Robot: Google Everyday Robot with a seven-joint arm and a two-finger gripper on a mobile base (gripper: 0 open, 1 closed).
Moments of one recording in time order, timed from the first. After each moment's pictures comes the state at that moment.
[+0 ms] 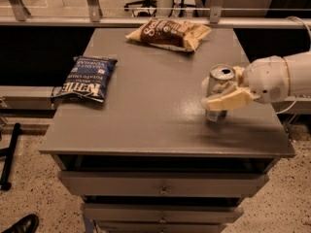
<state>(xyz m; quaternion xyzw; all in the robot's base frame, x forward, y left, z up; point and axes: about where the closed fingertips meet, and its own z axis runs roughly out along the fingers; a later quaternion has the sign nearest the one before) 0.502 -0.137 0.908 -0.53 0.65 0.33 0.44</state>
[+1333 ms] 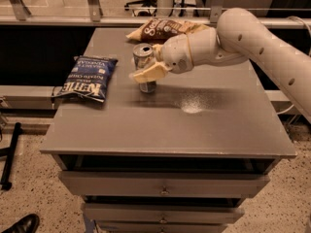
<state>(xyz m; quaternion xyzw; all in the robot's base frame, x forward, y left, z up) 0.621 0.026 0.899 -0.59 0.58 0.34 0.45</state>
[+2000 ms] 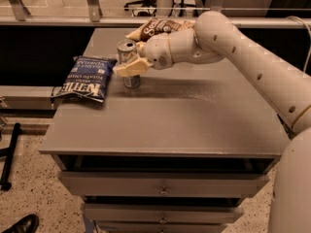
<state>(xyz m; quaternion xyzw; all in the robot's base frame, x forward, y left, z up) 0.660 0.070 0.884 -0.58 0.57 0.36 0.46</state>
